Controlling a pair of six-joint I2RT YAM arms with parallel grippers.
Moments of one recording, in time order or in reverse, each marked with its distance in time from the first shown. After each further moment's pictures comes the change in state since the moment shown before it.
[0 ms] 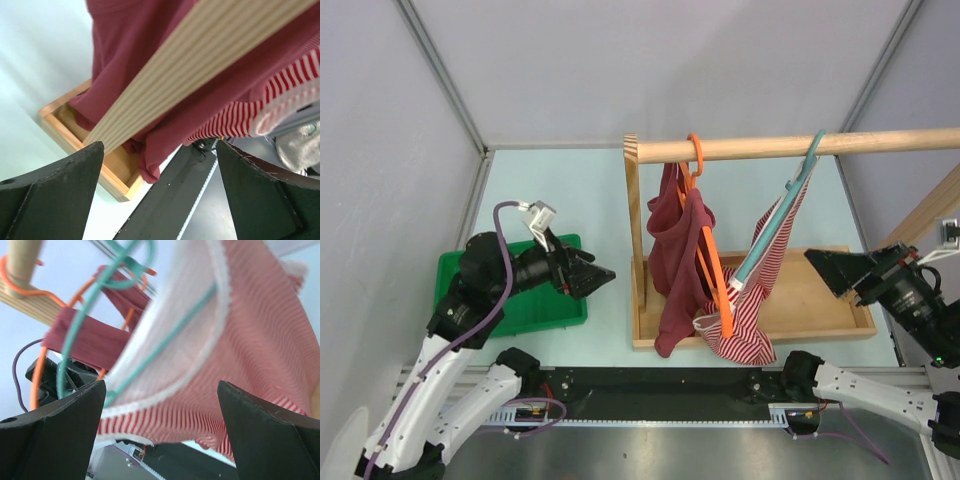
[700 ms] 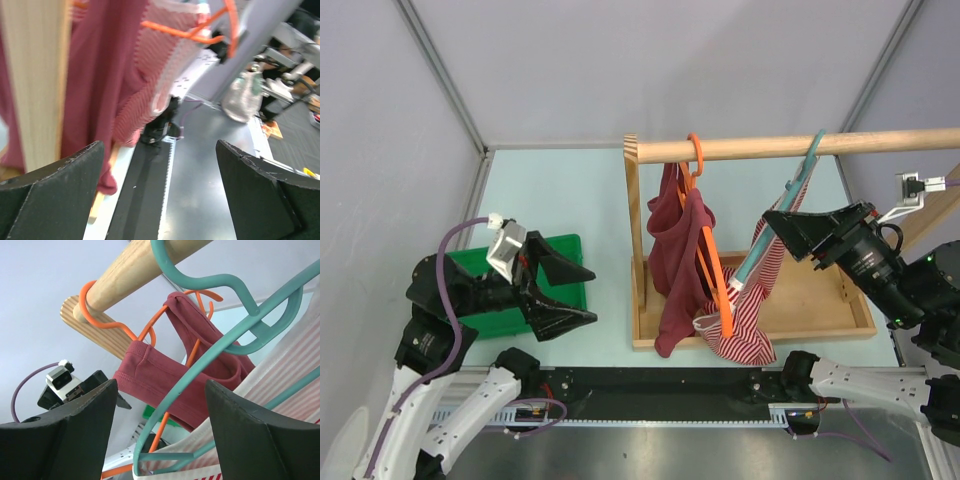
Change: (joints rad) left arm 0.000 -0.110 0.116 0.063 0.368 0.007; right arm 0.004 0.293 0.115 0.332 -0.100 -0.090
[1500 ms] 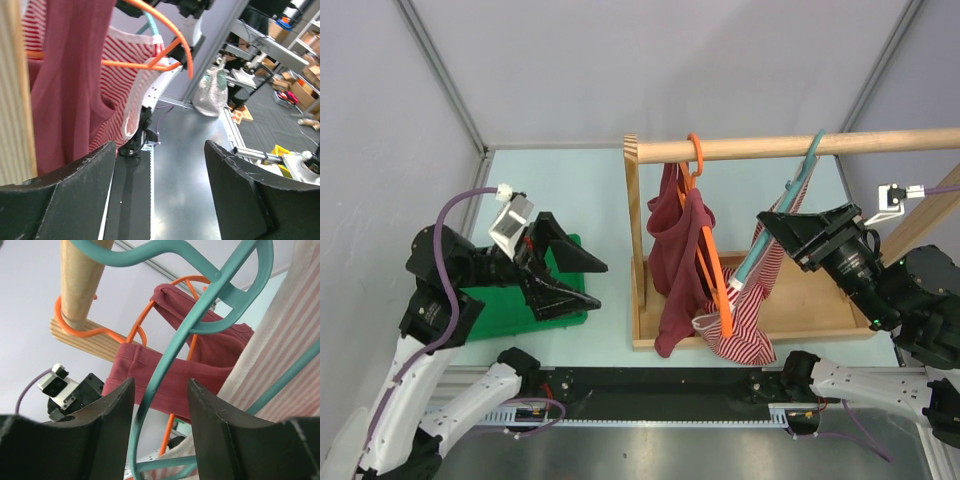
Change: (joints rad) left arm -0.029 0.171 0.134 0.168 0.161 -0.096; right arm 0.000 -0.037 -0.126 0.047 0.056 0.236
